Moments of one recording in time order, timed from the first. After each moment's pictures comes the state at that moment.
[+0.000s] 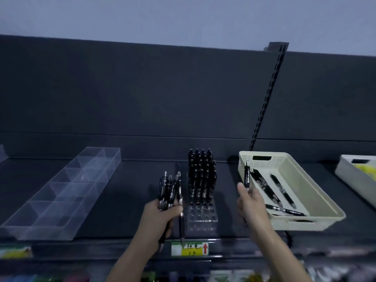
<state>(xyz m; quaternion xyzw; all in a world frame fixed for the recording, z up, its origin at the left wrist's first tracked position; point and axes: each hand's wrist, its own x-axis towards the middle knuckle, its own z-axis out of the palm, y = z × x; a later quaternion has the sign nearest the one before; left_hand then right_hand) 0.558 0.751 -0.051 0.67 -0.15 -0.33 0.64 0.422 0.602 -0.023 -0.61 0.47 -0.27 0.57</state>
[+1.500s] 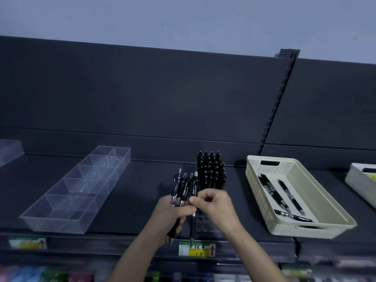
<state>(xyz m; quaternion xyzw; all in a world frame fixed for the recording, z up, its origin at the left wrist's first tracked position) 0.564 0.749 -0.043 0.65 -0.21 -0.38 0.62 0.475 0.645 -0.027 -0.77 0.27 -0.20 0.54</state>
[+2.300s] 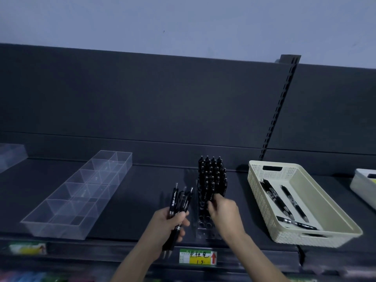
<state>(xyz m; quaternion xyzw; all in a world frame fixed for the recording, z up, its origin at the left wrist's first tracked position) 0.565 0.761 -0.054 0.65 -0.16 -0.39 0.64 0.482 0.611 -0.067 -0.90 0.33 -0.20 0.22</state>
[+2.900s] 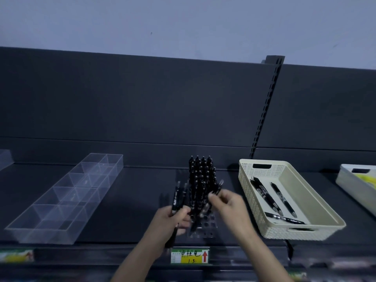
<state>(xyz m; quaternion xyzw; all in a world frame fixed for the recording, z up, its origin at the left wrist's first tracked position) 0.549 0.742 -0.047 0.66 -0.19 -0.39 0.61 0.445 0.617 -0.024 -0.74 0.32 -0.26 0.53</state>
